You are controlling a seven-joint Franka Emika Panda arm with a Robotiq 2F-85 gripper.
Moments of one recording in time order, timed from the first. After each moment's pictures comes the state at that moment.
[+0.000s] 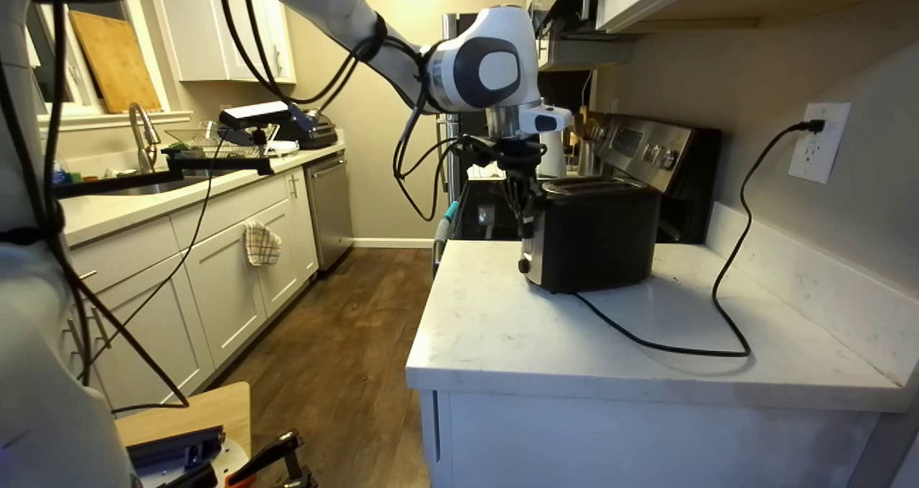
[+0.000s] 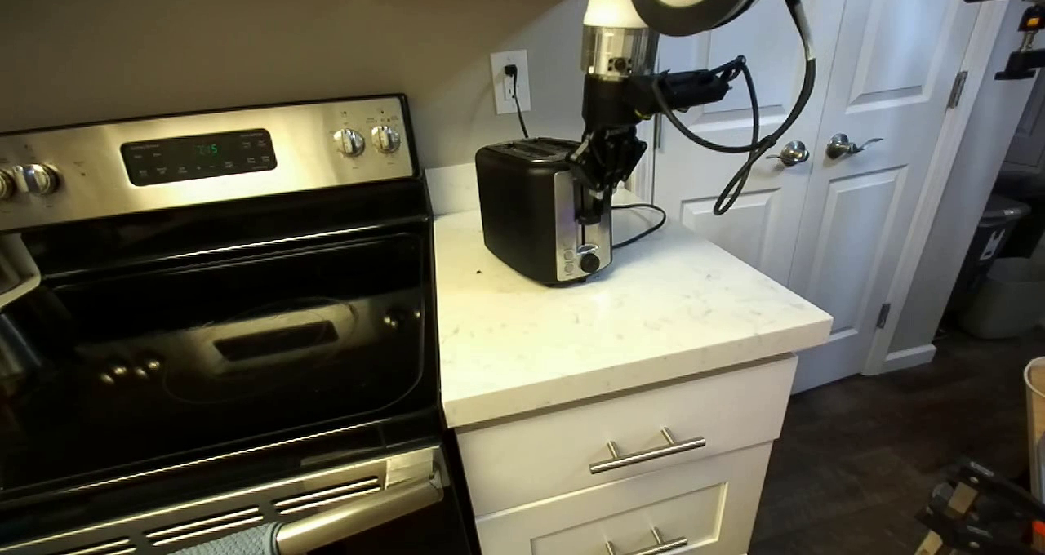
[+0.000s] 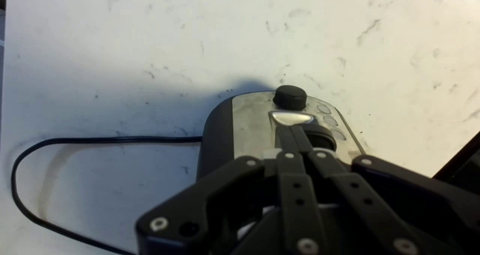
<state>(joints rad) 0.11 0.18 0.06 -1.89 -0.06 2.22 0.38</state>
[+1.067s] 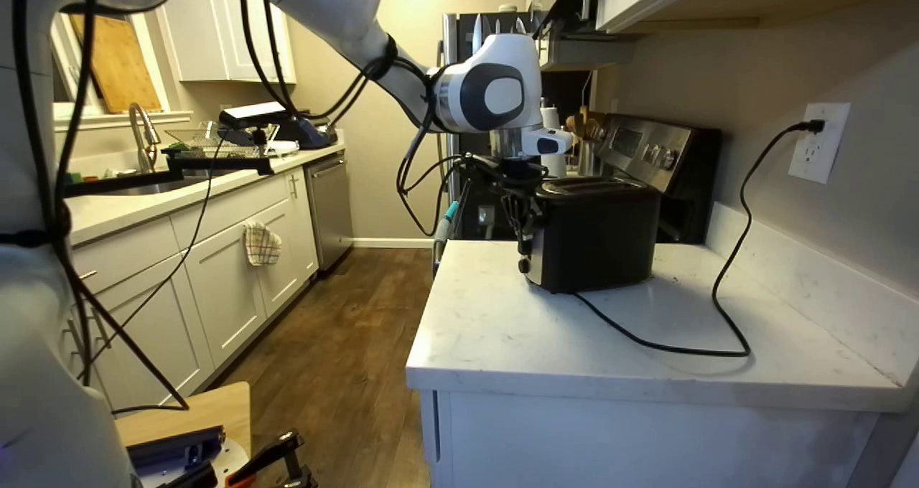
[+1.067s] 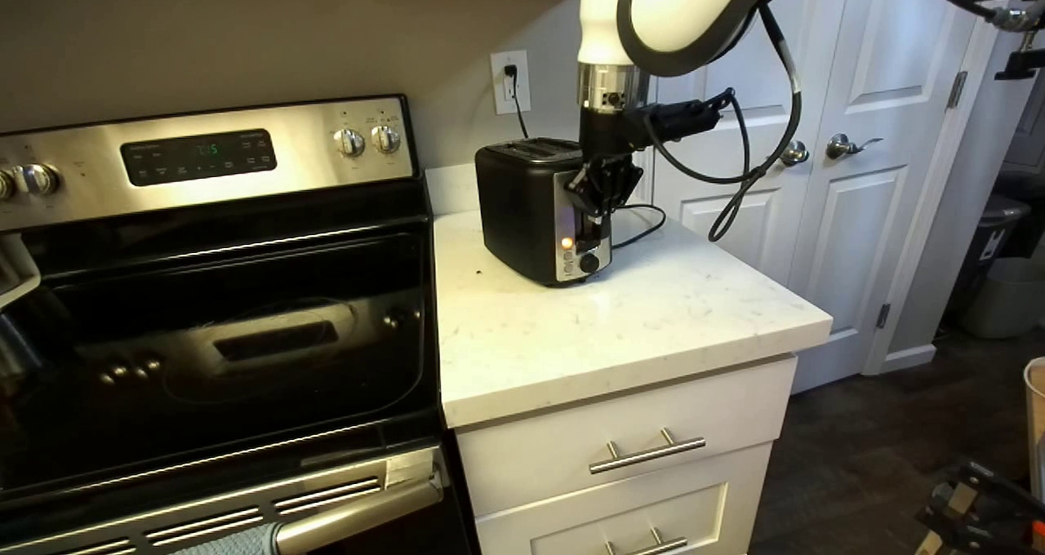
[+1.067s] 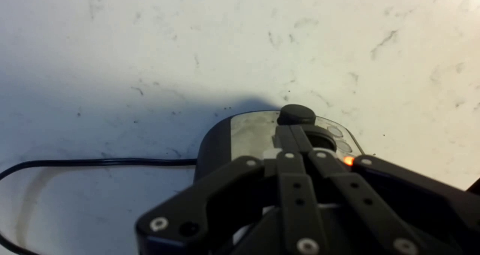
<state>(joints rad) 0.11 0.23 0.06 -1.89 -0.06 2.25 0.38</state>
